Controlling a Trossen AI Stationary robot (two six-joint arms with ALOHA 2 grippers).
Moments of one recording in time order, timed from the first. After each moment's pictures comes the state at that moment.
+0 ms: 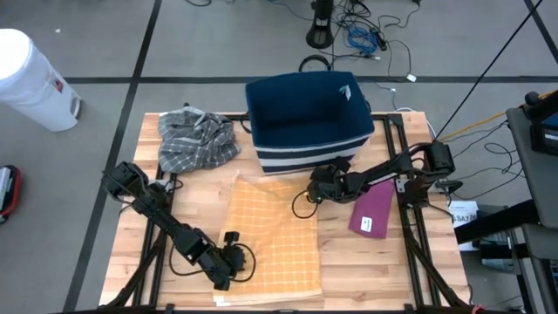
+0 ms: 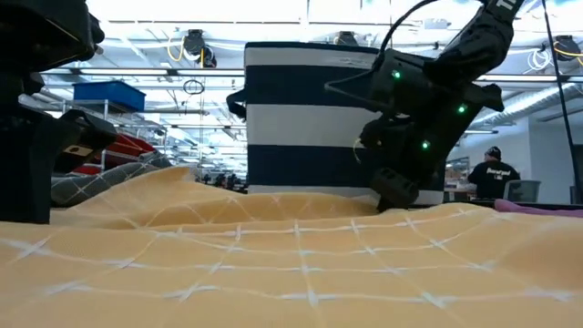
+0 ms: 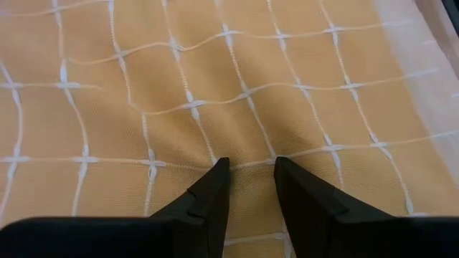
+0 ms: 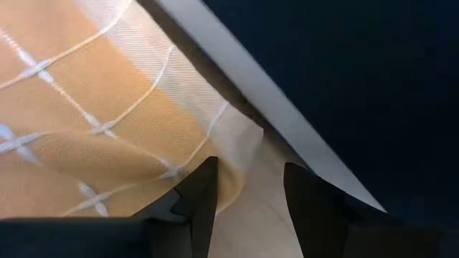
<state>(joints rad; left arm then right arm) -0.74 1.74 0.76 -0.01 -0.26 -0.54 0.02 1.74 0.75 -0.19 0.71 0.46</state>
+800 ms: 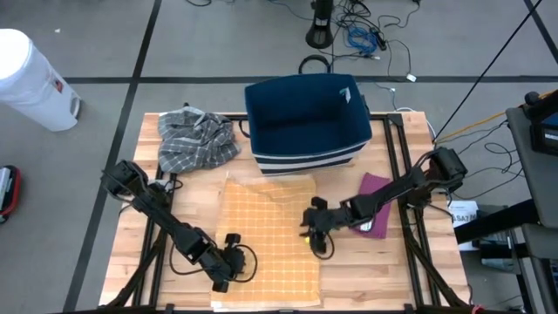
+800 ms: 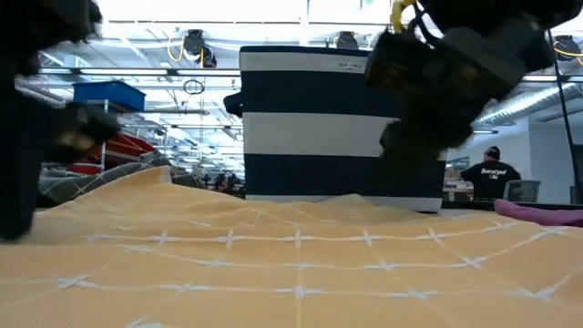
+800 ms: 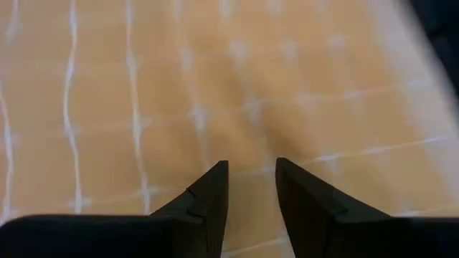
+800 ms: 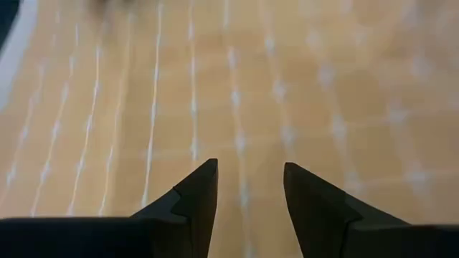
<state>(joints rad) -0.72 1.70 0.79 0.00 -0.21 -0.47 0.34 1.69 0.76 0.16 0.13 0.47</state>
